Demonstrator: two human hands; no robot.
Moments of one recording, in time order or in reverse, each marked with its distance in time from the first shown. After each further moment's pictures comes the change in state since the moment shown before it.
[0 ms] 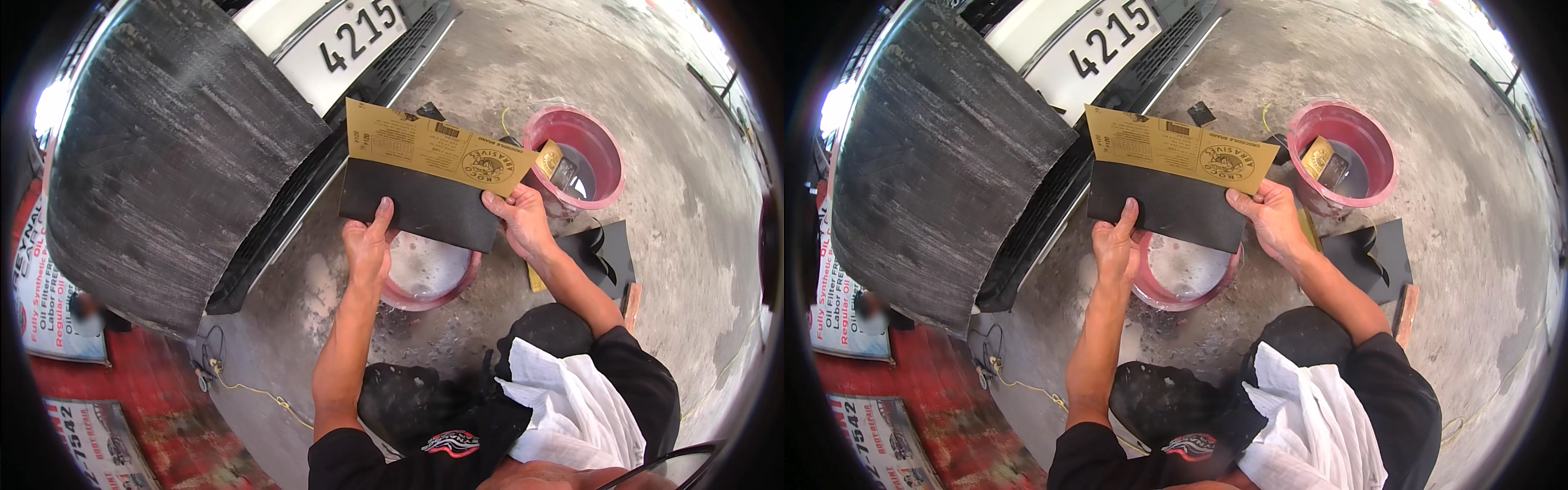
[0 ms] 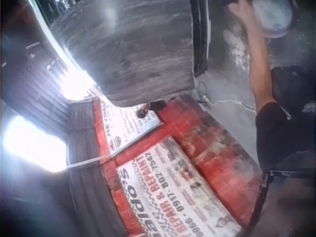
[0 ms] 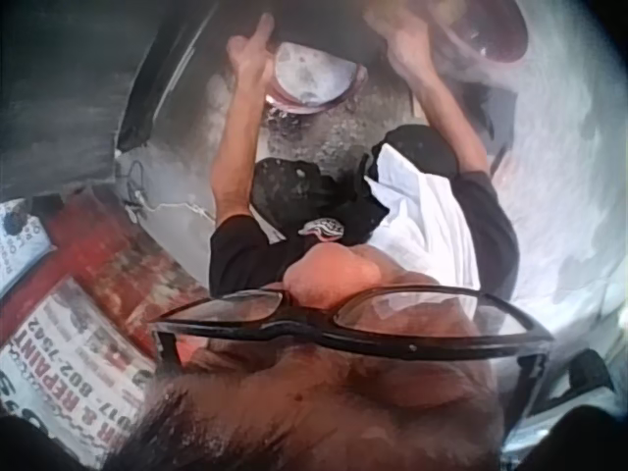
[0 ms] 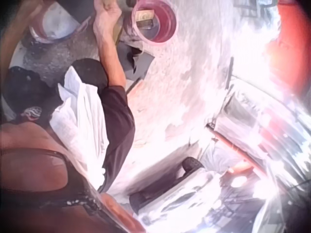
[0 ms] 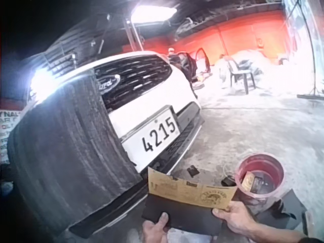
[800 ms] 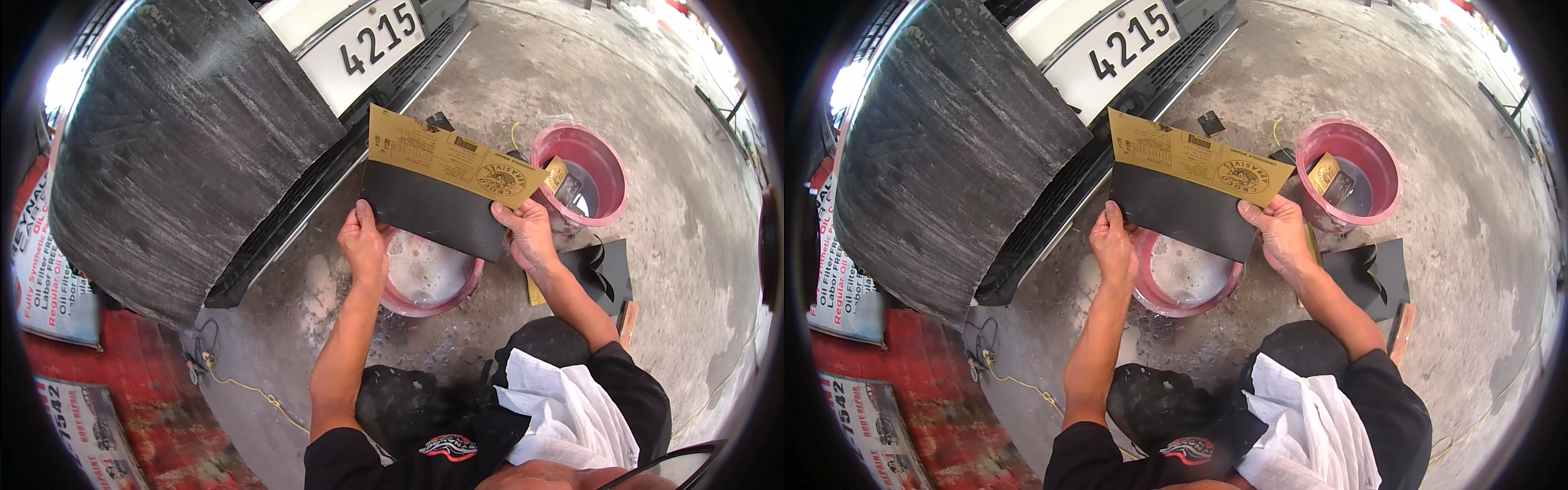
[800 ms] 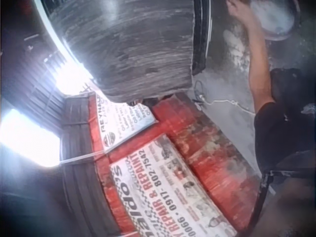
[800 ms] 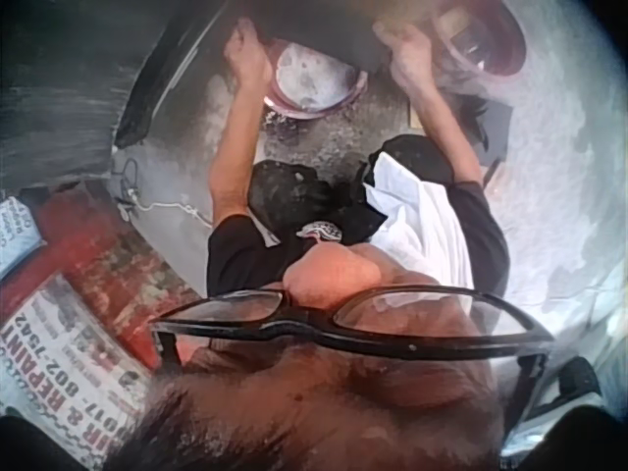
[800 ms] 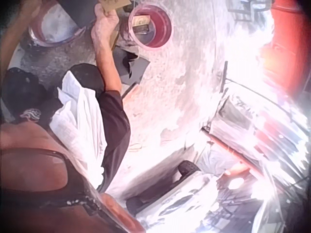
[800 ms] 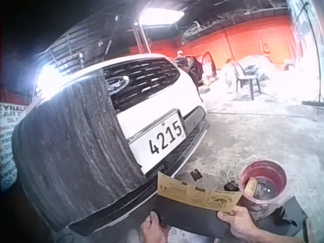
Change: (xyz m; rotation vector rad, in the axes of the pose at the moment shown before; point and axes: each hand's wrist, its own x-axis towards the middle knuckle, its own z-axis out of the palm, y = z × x) left_hand 0.013 -0.010 -0.025 0.065 0.155 0.042; right_hand 0.000 0.006 -0.007 0.008 0.066 -0.046
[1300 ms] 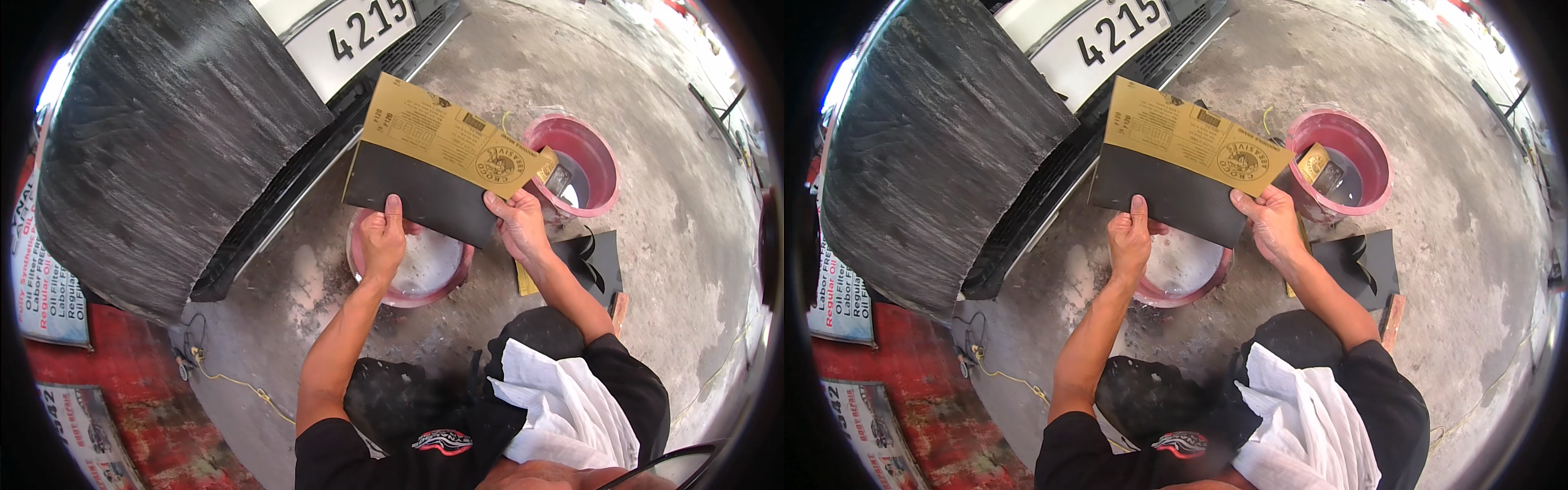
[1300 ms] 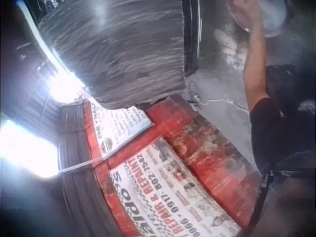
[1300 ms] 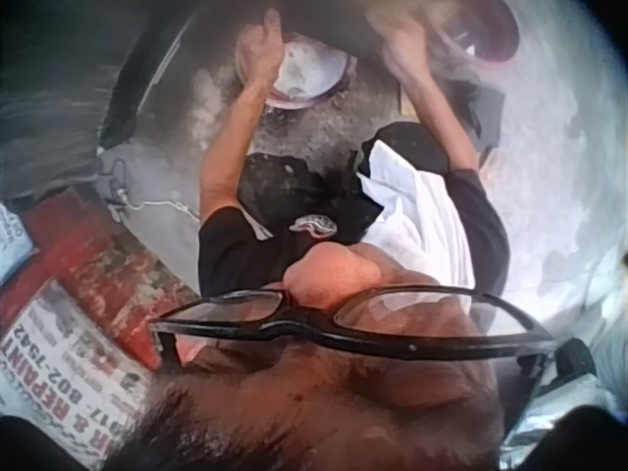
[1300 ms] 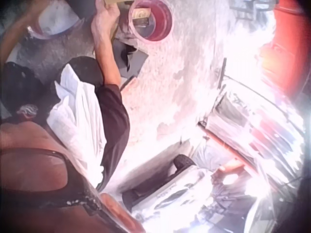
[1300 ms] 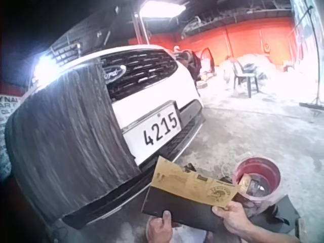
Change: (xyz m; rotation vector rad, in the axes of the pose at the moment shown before) left_hand -0.020 -0.018 0.015 0.439 -0.277 -0.040; right_hand -0.004 -0.005 0.009 0.007 0.038 0.056
